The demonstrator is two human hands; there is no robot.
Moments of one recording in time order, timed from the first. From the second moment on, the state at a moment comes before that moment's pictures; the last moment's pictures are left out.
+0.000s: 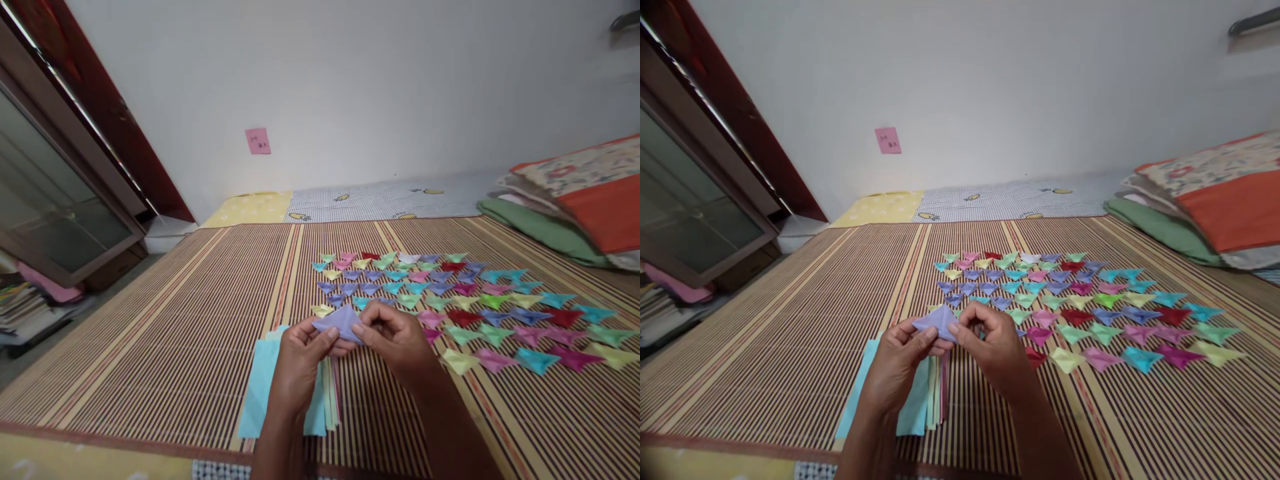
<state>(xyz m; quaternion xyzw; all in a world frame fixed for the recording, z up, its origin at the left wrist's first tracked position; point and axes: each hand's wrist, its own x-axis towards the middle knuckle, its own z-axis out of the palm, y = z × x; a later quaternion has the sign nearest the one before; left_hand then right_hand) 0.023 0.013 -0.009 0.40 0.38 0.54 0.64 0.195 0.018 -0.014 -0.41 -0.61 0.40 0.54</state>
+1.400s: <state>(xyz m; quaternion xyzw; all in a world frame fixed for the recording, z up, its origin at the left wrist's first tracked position) 0.013 0.006 0.006 0.53 0.40 0.57 0.48 0.173 0.006 -0.001 -0.44 -0.61 0.36 0.55</state>
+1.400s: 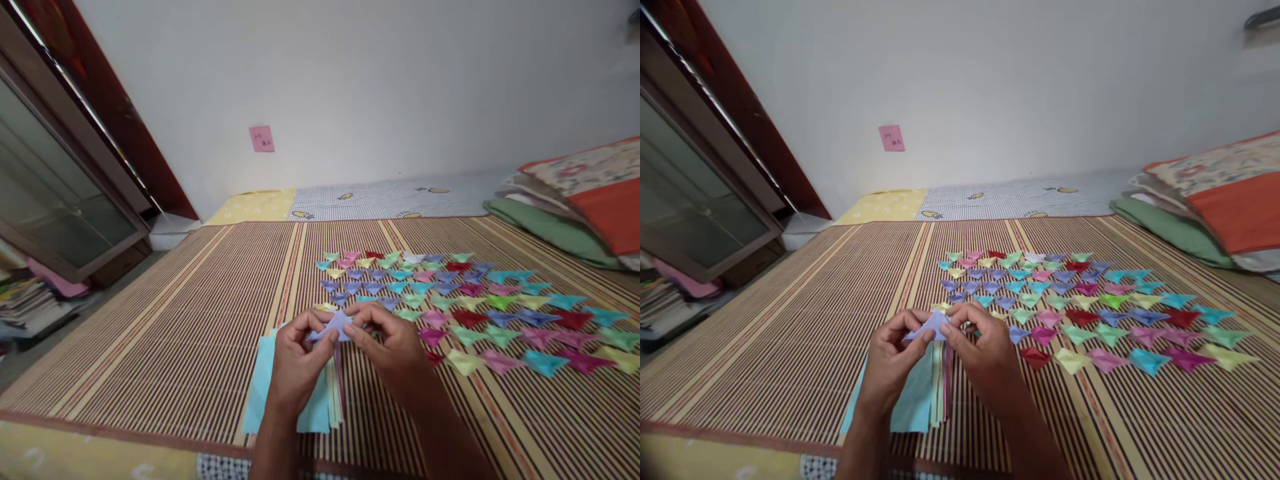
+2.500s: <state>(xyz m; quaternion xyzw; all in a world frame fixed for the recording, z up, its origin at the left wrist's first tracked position) 0.022 0.005 0.005 0.48 0.43 0.62 0.44 0.168 0.004 -0.002 -0.47 -0.59 0.27 0.59</state>
